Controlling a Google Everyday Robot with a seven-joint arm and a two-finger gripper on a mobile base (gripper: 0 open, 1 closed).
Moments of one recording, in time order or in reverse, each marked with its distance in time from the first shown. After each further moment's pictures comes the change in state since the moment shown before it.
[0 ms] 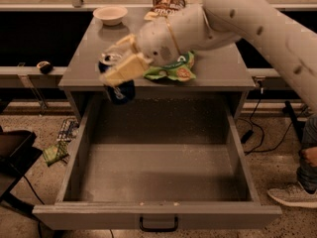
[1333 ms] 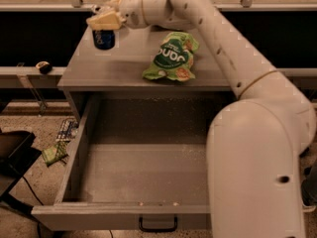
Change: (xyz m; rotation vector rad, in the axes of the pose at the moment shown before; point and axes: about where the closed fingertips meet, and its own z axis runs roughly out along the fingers) arm -0.014 -0.237 0.031 0.346 -0.182 0.047
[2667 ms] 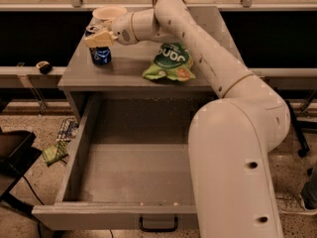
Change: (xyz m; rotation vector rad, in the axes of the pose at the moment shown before) arm 0.063 0.000 0.045 -0.045 0.067 0.088
